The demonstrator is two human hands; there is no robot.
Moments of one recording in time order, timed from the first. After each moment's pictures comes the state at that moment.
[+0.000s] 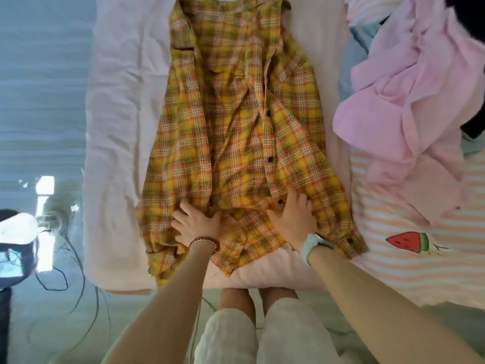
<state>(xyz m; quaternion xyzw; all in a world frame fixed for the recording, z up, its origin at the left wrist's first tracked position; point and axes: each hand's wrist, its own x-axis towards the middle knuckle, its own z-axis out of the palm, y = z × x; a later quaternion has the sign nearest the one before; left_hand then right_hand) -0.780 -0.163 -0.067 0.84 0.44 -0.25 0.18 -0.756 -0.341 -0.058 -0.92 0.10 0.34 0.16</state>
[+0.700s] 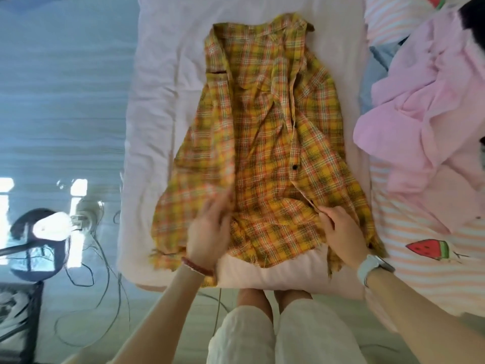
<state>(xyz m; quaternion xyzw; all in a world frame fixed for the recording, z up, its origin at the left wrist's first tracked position) -0.791 -0.125 0.032 0.92 0.12 -0.06 0.36 -0.773 -0.386 -0.034 -0.93 0.03 0.22 0.29</state>
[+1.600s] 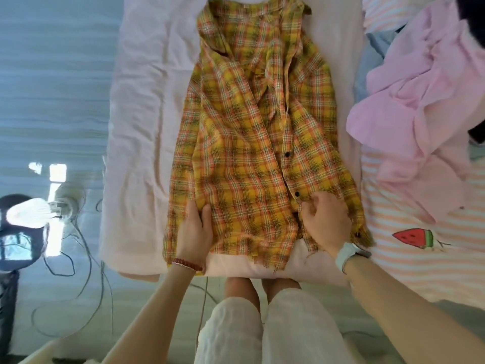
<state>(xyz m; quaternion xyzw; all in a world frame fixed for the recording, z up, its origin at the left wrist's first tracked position) -0.827 -0.124 -0.008 0.87 0.26 -0.11 0.40 -0.772 -0.364 -0.029 -0.96 0.09 0.18 0.17</state>
